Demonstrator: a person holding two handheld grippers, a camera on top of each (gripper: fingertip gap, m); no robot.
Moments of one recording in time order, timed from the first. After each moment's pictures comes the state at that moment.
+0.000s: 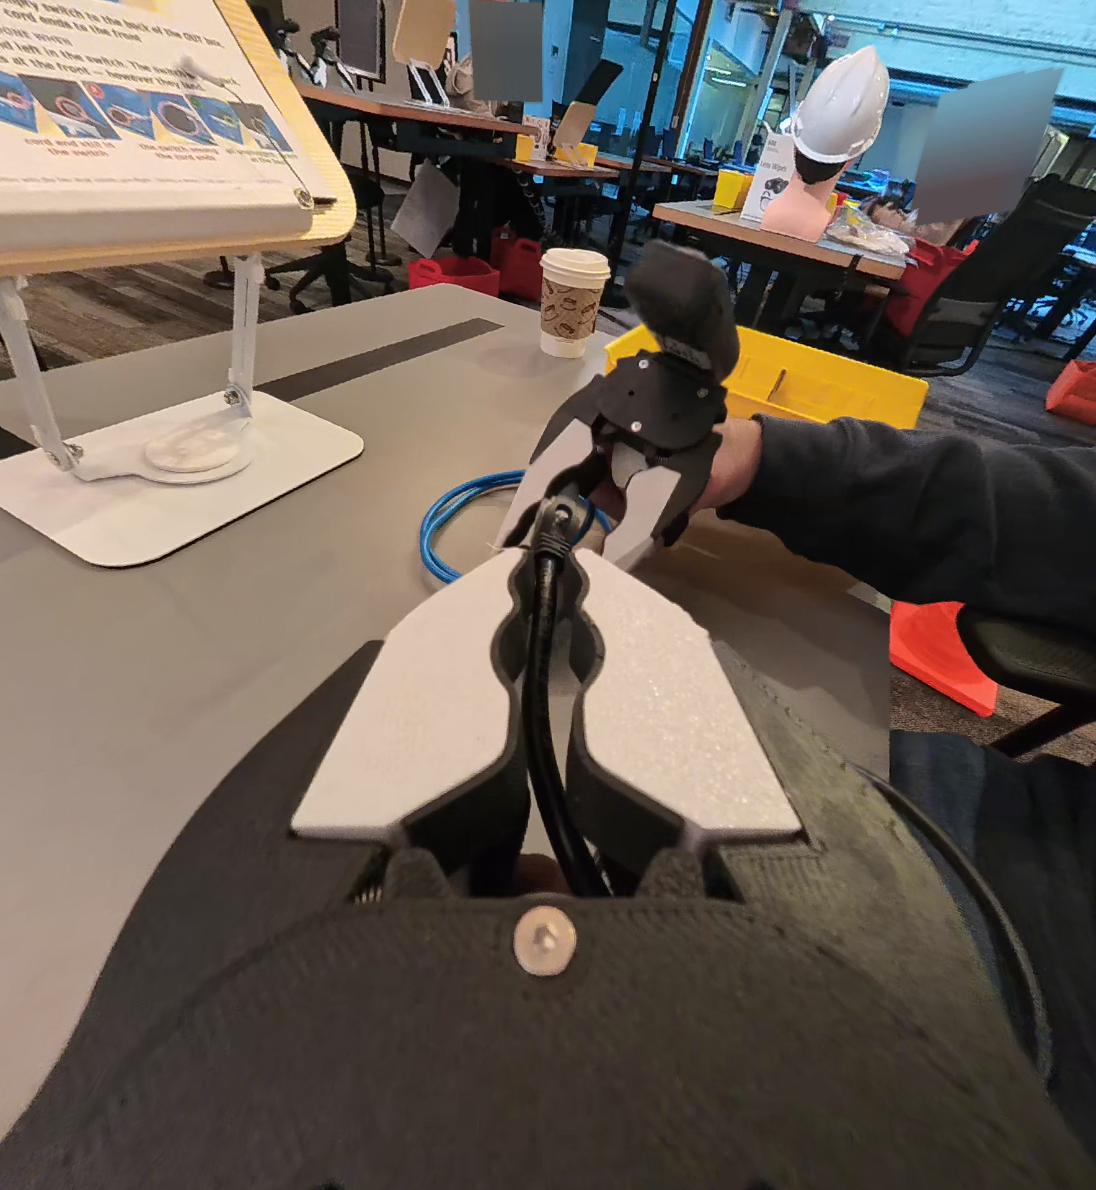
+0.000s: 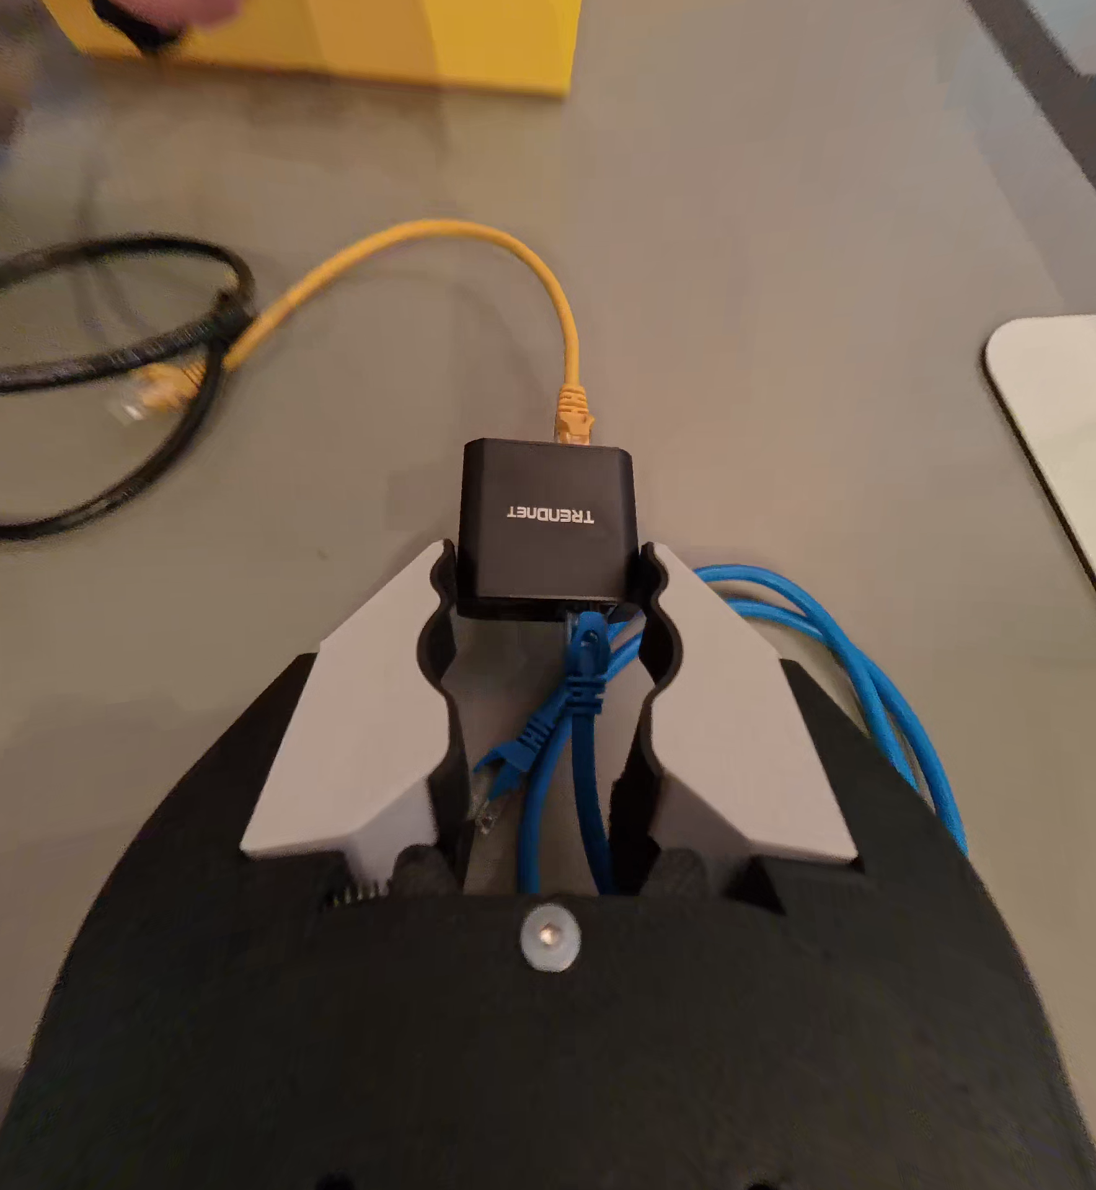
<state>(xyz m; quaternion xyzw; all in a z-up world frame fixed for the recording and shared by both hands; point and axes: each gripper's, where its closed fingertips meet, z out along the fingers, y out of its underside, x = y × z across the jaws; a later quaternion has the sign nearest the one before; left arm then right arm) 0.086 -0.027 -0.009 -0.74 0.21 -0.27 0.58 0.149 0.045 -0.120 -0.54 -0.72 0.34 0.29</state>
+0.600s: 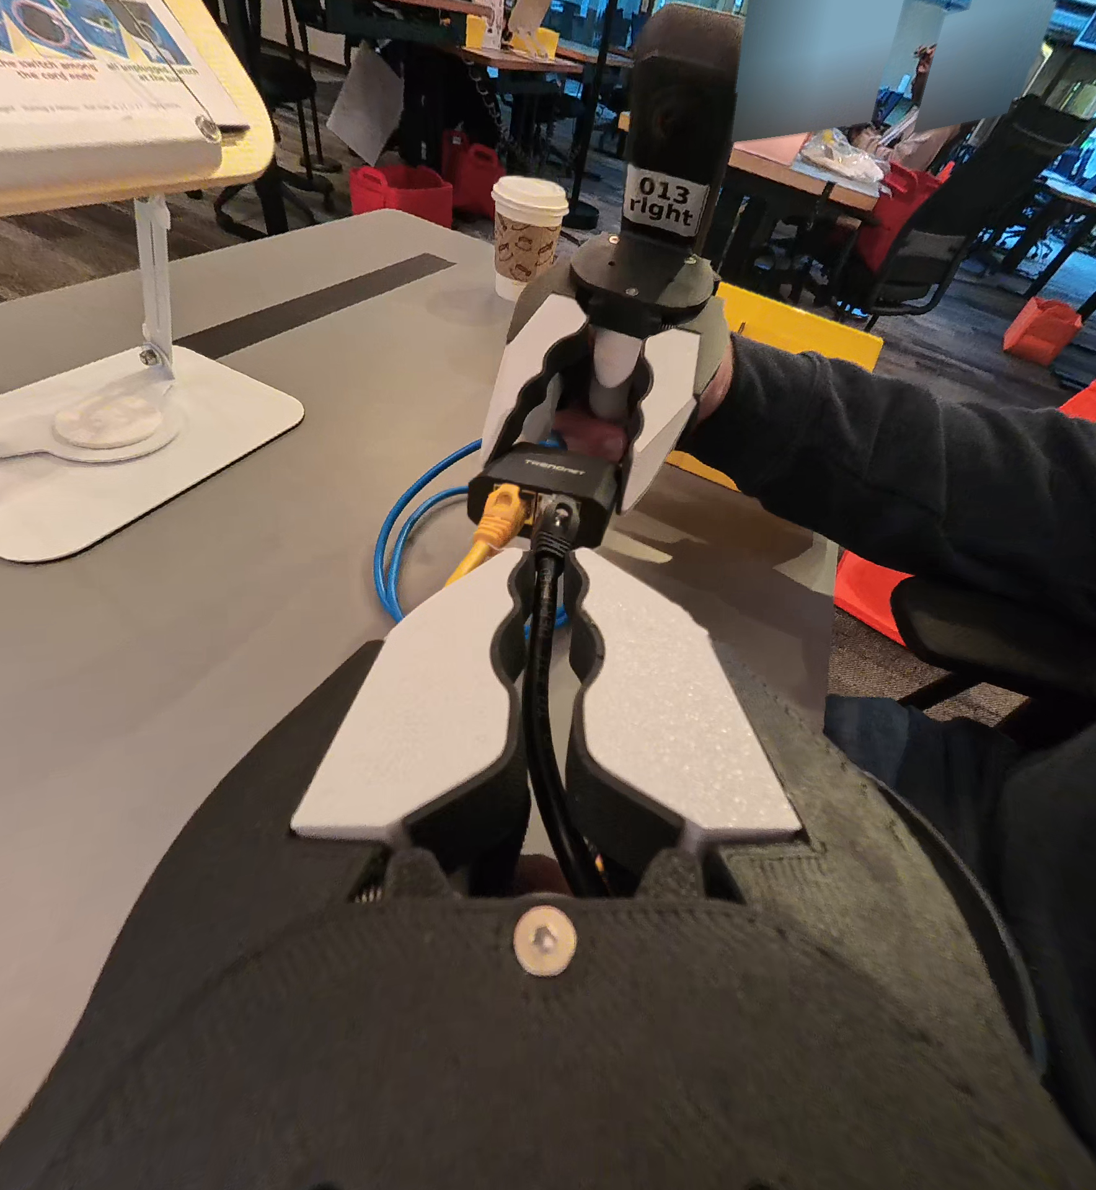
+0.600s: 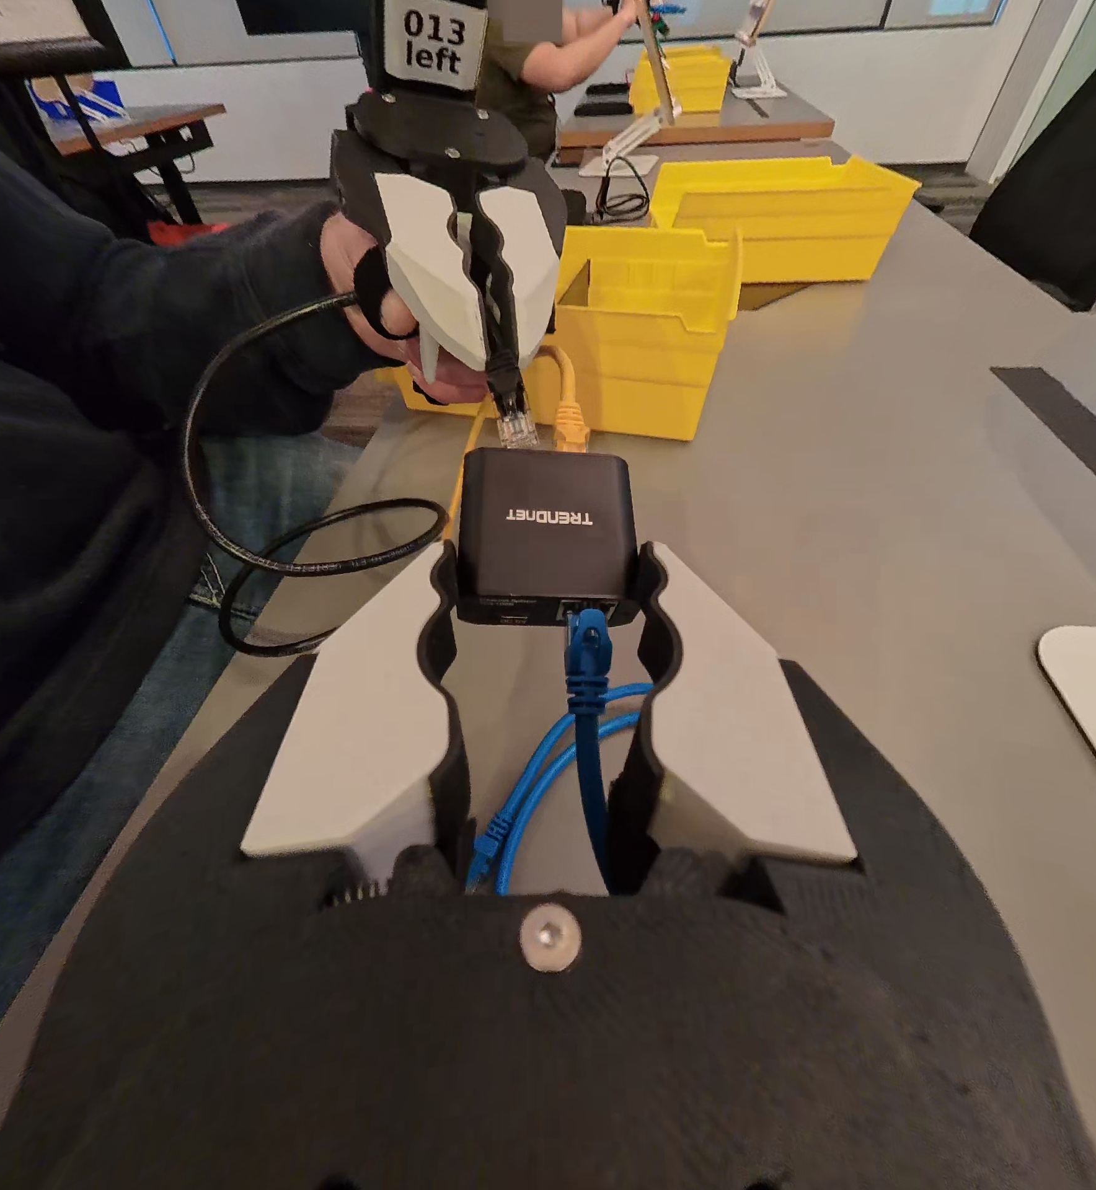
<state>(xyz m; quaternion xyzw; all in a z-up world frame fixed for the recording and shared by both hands) 0.105 -0.030 0.000 -0.76 0.24 -0.29 0.53 0.147 0.008 -0.024 -0.41 -0.68 0.53 0.29</state>
